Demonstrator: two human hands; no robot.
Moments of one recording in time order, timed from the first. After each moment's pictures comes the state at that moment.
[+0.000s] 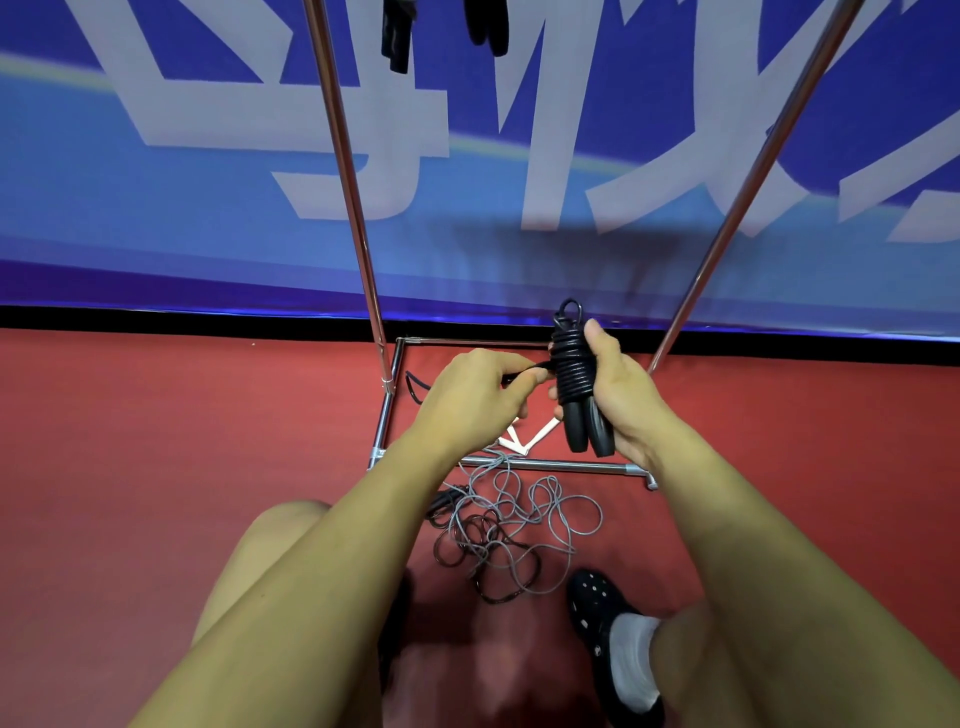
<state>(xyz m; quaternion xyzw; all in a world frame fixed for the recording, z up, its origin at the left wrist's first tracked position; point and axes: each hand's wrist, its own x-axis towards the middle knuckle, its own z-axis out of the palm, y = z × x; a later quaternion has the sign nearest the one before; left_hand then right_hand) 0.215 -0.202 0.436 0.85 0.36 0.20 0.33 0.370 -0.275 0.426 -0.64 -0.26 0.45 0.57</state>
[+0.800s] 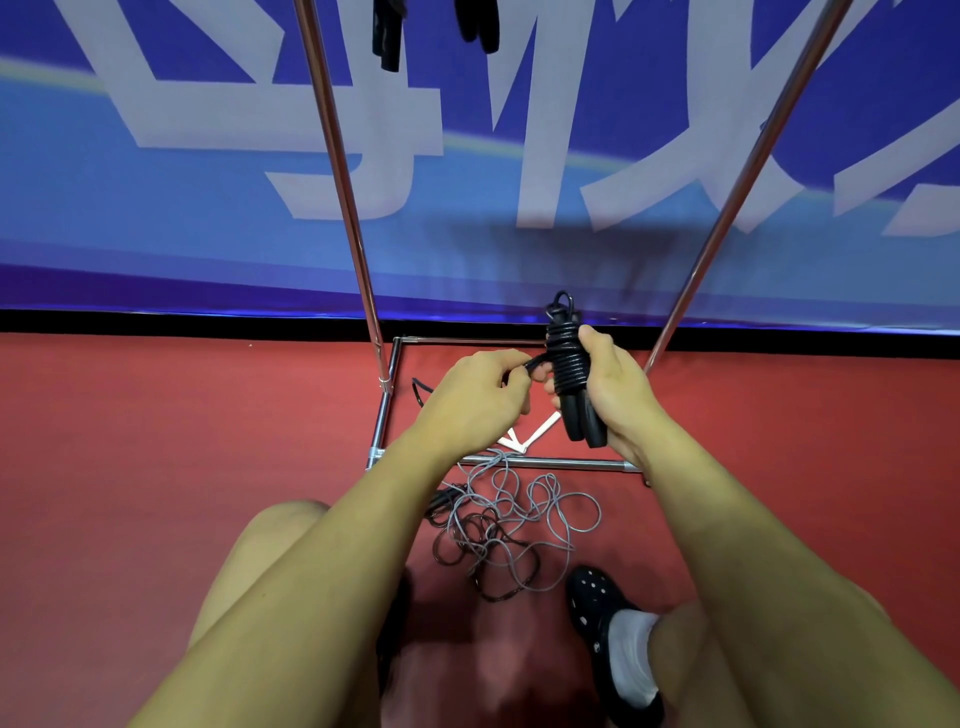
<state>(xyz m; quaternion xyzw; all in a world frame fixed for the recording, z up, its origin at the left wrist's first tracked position) 0.215 -0.209 0.443 0.84 0.35 0.18 0.38 0.368 -0.274 0.425 -0.62 -0.29 0.43 0.59</state>
